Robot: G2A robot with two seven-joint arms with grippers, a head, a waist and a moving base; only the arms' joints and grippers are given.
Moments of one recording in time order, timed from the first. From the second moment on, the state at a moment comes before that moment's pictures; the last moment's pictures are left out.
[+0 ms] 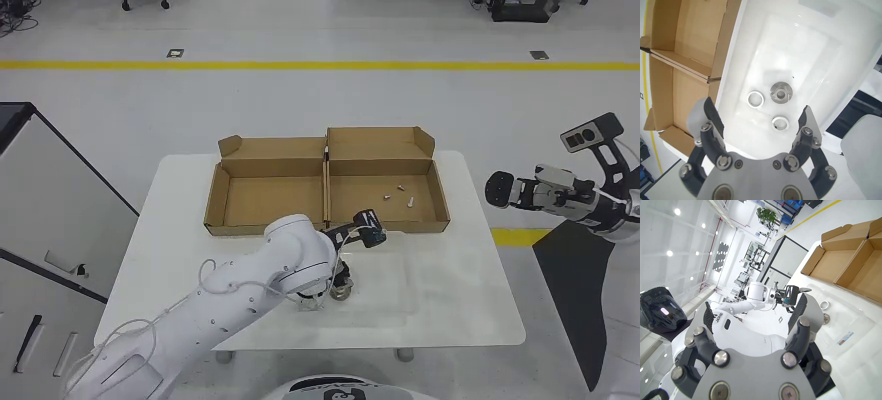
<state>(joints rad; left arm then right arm) 0.98 -1.28 -0.64 -1.87 1.05 -0.20 -1.49 -1.39 -1.05 1.99 -1.74 0.55 0.07 1.51</state>
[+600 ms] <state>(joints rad) 0.97 -1.28 -0.64 -1.87 1.05 -0.20 -1.47 -1.39 -1.05 1.99 -1.74 0.55 0.07 1.51</state>
